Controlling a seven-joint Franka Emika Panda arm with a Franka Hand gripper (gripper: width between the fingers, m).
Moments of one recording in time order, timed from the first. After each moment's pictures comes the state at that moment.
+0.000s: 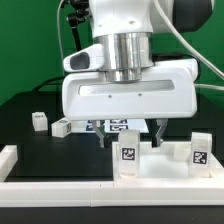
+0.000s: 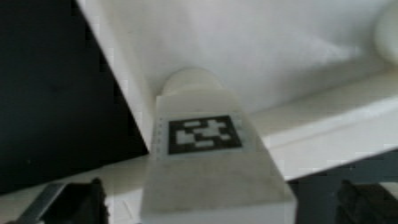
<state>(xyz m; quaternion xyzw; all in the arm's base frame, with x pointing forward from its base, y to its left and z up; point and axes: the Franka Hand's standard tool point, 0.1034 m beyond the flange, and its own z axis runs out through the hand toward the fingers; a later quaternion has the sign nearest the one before) 0.626 0.007 0.074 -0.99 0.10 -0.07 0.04</state>
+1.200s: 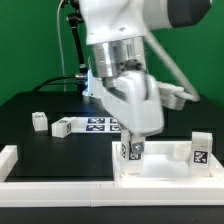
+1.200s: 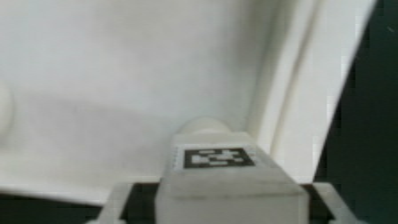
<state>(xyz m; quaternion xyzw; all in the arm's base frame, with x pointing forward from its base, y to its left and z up) 0.624 0.007 0.071 -0.72 0.69 0.04 0.11</state>
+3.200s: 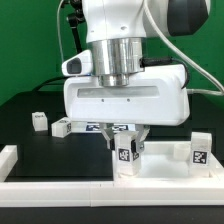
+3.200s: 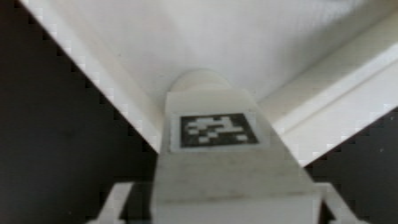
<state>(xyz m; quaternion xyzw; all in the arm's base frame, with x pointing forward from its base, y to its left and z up) 0.627 -0.002 0.070 -0.94 0.33 -0.06 0.06</state>
